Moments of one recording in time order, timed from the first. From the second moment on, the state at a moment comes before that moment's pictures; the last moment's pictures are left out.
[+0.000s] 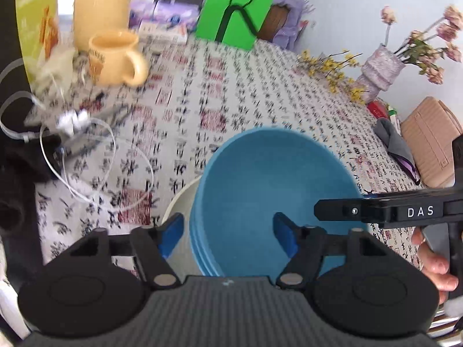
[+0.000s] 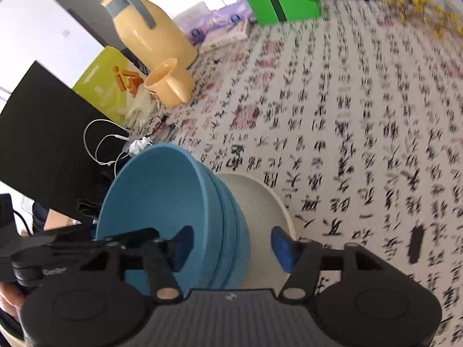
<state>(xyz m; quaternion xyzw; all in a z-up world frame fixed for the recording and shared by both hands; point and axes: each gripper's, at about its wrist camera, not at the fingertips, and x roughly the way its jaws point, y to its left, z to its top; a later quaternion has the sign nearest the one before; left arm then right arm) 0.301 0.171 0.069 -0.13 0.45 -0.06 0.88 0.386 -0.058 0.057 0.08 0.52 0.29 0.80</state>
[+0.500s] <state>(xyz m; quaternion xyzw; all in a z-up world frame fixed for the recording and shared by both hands) 0.287 0.072 0.129 -0.04 0.33 -0.05 0.94 0.348 -0.171 0.119 0.02 0.42 0.23 0.88</state>
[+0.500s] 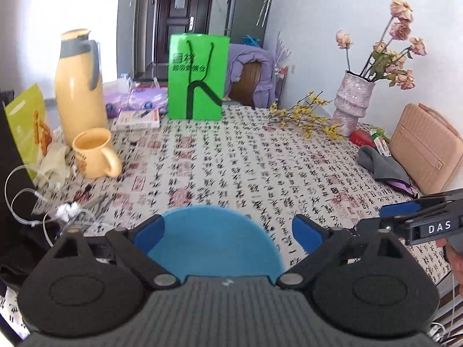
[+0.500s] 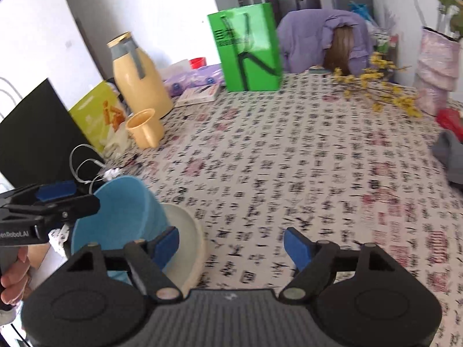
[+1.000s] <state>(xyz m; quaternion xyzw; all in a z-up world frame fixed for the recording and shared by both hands) 0.287 -0.014 0.122 0.04 0.23 -0.05 0.97 0.326 -0.263 0.121 0.01 0.25 0.11 0.96</state>
